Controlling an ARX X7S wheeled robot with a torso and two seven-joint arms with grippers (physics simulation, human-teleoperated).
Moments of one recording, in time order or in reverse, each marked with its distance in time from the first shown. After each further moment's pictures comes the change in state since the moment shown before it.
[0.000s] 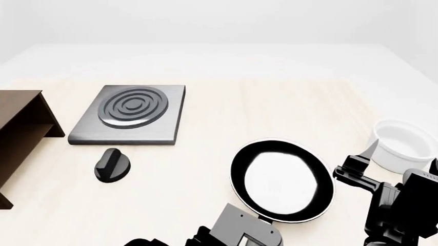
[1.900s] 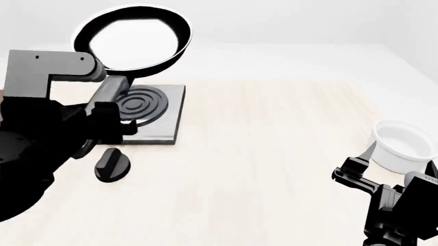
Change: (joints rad) left arm -0.522 -0.595 -0.344 -0.028 -0.245 0.134 -0.139; right arm -0.018 0.024 -0.004 0.025 0.070 -0.052 0.019
